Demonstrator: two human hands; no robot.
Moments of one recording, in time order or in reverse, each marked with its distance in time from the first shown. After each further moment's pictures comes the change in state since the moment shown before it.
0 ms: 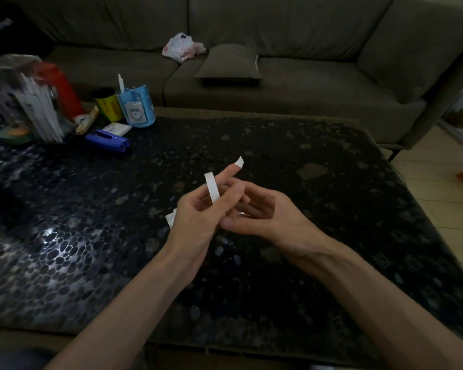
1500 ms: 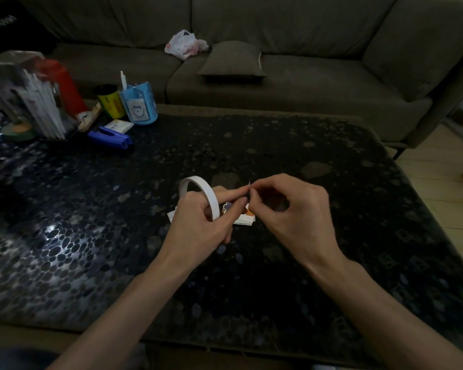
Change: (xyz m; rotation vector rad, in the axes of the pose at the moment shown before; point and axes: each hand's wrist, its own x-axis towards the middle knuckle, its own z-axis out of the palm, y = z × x) left_hand 0.002 -0.012 -0.016 0.614 -0.002 0.287; right_hand -0.012 -0.003 -0.001 -0.938 0.540 -0.475
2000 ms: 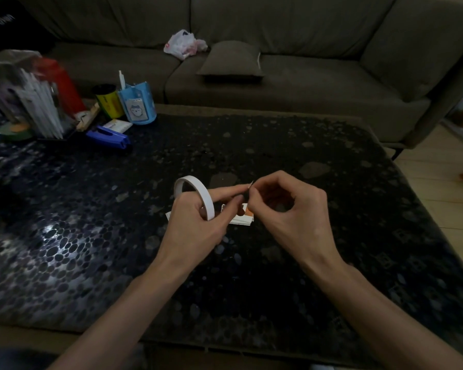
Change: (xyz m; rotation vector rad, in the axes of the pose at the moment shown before) left_hand -0.002 0.002 0.002 -0.024 0.030 0.047; right_hand -0.003 -0.005 0.000 0.216 0.024 0.123
